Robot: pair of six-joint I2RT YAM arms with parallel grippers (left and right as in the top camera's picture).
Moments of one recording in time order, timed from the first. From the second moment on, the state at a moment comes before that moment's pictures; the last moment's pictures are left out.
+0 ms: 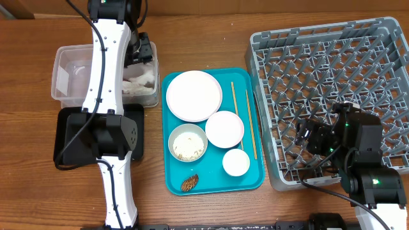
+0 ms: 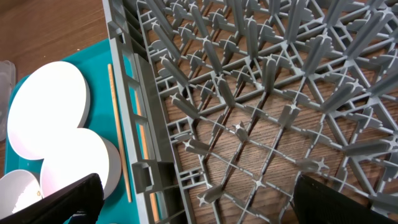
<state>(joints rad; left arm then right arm) -0.09 2.36 2.60 -1.69 -0.12 -0.40 -0.01 0.83 0.81 -0.82 -0.11 0.30</state>
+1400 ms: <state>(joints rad) -0.09 2.00 2.05 -1.69 -0.05 -0.33 -0.01 0.83 0.81 -0.84 -0.11 0.30</state>
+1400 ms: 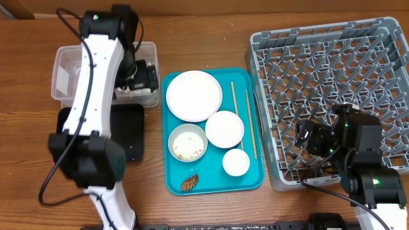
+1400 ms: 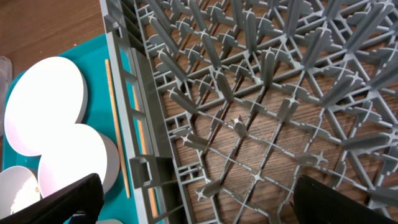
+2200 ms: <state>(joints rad) -0.35 1.35 1.25 -1.08 -0.09 -0.52 -0.01 0.83 0.81 -0.84 -0.11 0.30</state>
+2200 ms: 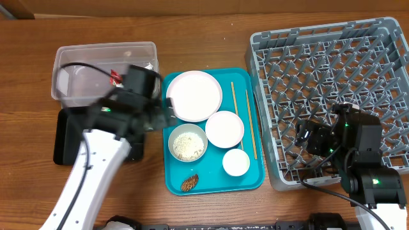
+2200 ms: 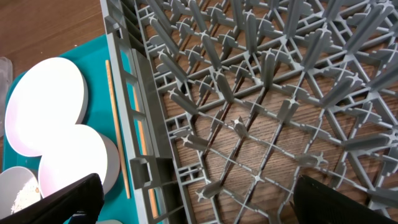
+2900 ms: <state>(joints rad) -0.70 1.66 1.20 -0.97 -0.04 -0.36 -0.01 0.83 0.81 -0.84 -0.11 0.30</state>
